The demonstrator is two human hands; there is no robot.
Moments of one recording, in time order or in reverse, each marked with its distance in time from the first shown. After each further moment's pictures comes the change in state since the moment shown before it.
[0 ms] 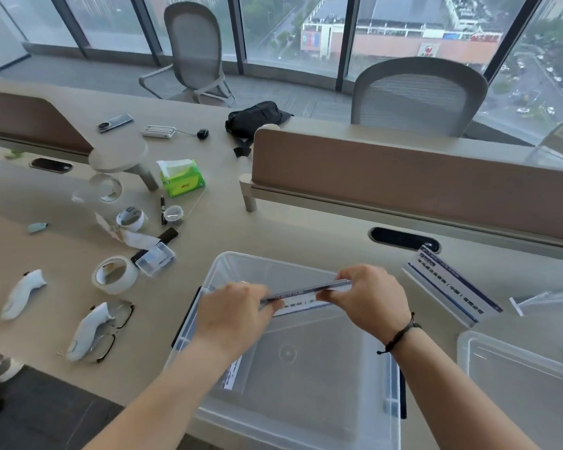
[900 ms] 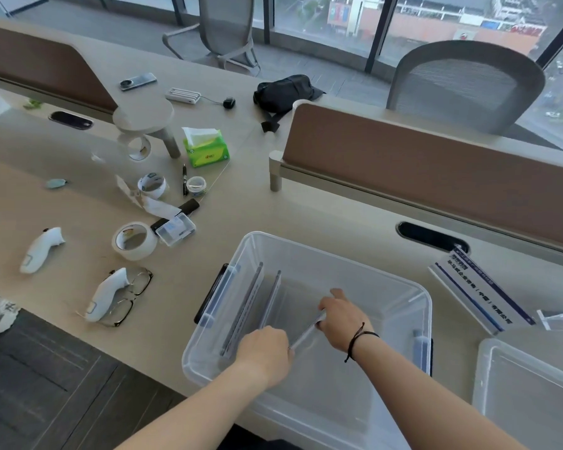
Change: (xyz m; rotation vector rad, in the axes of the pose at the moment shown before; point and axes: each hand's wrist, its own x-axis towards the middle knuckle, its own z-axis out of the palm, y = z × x) left_hand -0.035 -0.027 0.112 -0.027 -0.530 -0.085; right_hand 0.018 0.005 0.147 -0.201 -0.443 -0.010
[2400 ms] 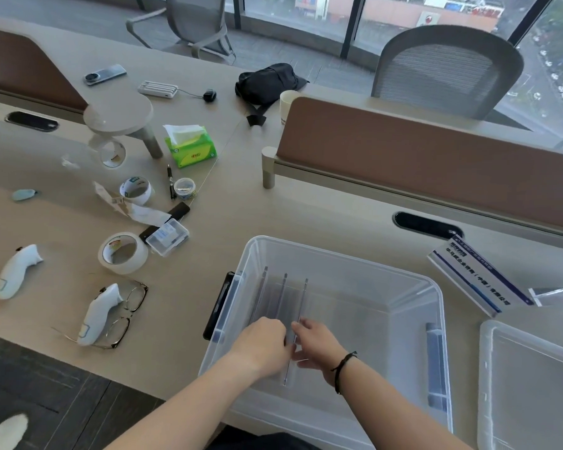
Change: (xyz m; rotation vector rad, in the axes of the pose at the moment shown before) left_hand 0.020 -0.043 -0.028 -0.217 -0.094 0.107; right_hand -0.017 -0.079 0.041 1.061 -0.260 0.402
